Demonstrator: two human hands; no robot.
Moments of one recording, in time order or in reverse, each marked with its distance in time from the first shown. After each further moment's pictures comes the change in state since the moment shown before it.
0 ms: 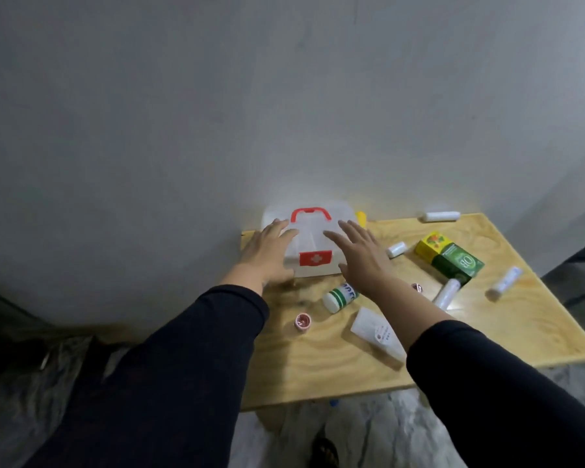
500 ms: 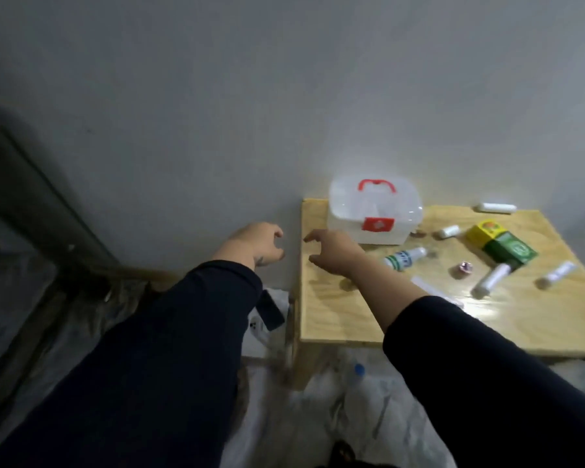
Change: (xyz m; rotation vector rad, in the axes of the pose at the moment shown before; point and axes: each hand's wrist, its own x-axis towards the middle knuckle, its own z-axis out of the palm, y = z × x) left_hand -0.133 -0.093 -0.027 -0.151 -0.169 -0.322; right_hand -0.029 -0.178 -0.002 0.308 -0.358 0.003
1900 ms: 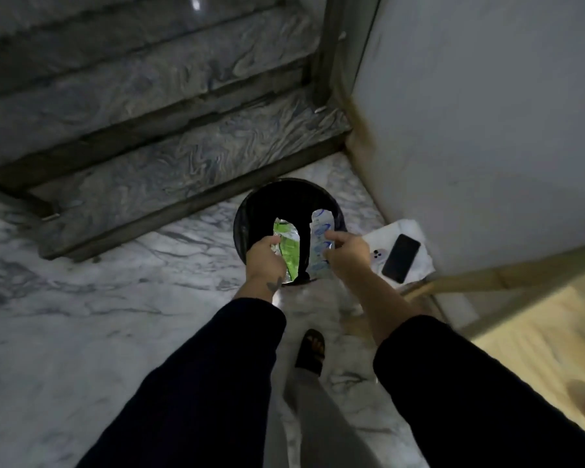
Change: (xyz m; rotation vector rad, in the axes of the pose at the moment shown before) left_hand -0.133 -0.146 0.290 -1.179 0.670 -1.319; right_hand 0.030 -0.082 0.293 0.147 -0.593 -0.229
